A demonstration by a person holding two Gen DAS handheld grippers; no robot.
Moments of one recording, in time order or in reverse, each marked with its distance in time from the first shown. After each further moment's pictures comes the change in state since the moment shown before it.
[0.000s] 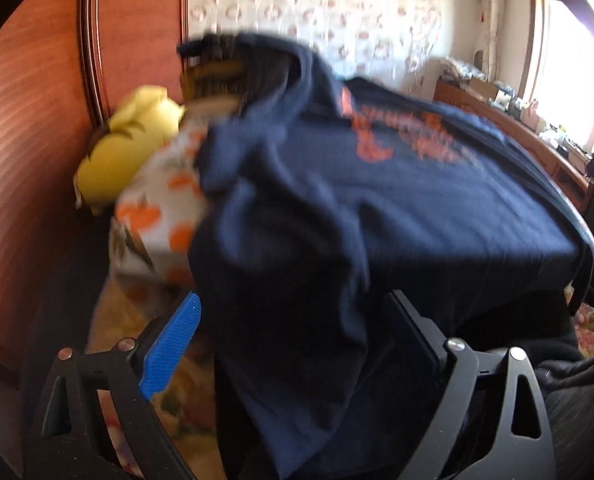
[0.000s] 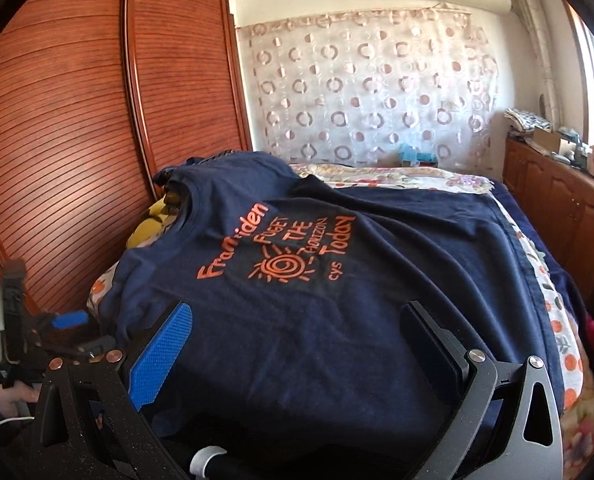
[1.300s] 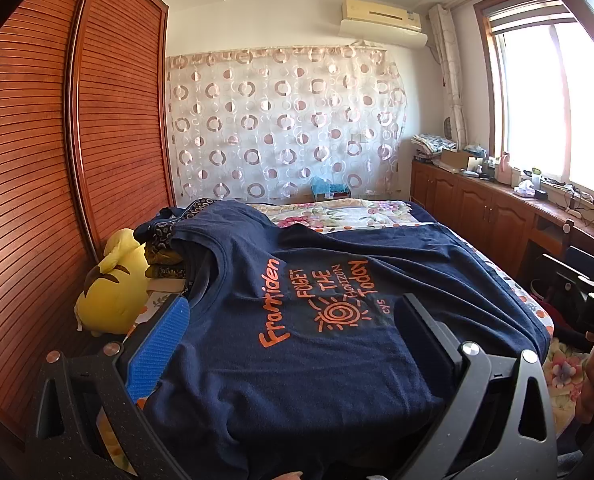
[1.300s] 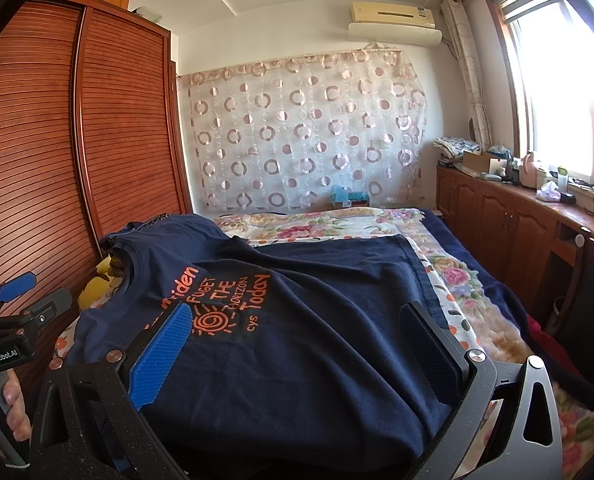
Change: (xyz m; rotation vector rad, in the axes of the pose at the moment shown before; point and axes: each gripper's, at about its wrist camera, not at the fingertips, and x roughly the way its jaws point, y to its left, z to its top) left arm -0.106 -0.103 0.090 0.104 -0.388 0.006; right arm -0.050 0.000 0.003 0.072 -0.171 -0.225
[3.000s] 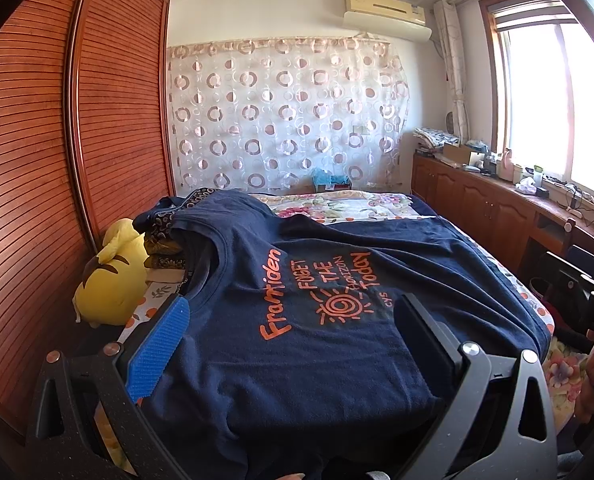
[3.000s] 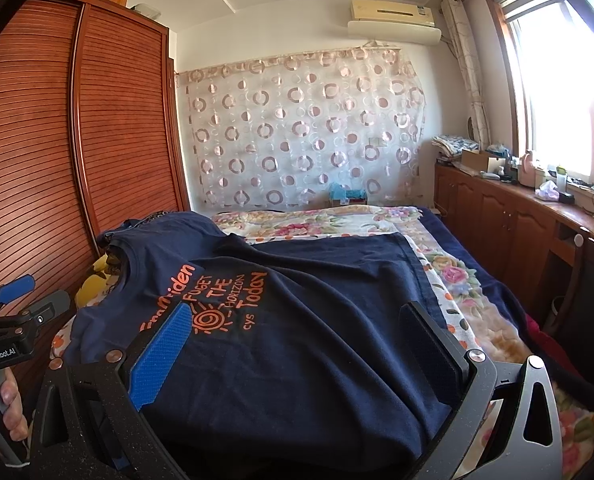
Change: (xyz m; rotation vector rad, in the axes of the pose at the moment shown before) left arm 0.006 0.003 -0.009 -0.012 0.025 -0.003; right arm -0.001 -0.001 0.001 -0.001 0.009 -0.003
